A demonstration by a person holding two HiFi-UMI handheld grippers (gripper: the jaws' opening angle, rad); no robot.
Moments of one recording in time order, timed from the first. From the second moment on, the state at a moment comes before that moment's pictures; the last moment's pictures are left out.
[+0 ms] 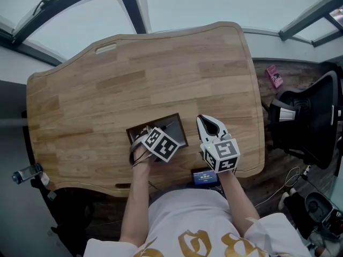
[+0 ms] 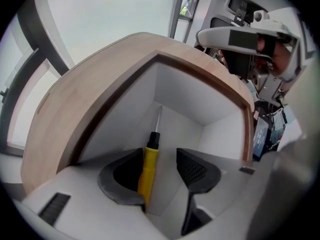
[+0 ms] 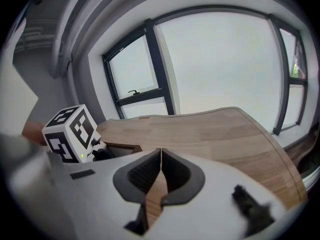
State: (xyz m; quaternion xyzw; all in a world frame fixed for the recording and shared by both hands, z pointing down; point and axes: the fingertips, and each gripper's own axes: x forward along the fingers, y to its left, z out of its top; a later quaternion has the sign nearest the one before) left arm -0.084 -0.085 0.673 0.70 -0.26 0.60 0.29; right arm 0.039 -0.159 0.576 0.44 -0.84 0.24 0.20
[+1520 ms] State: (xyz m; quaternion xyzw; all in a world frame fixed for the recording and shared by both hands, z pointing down) left arm -0.089 -0.086 0.678 0.70 -0.23 0.62 0.27; right arm 0.031 -0.158 0.588 0.42 -0.84 0.26 0.22
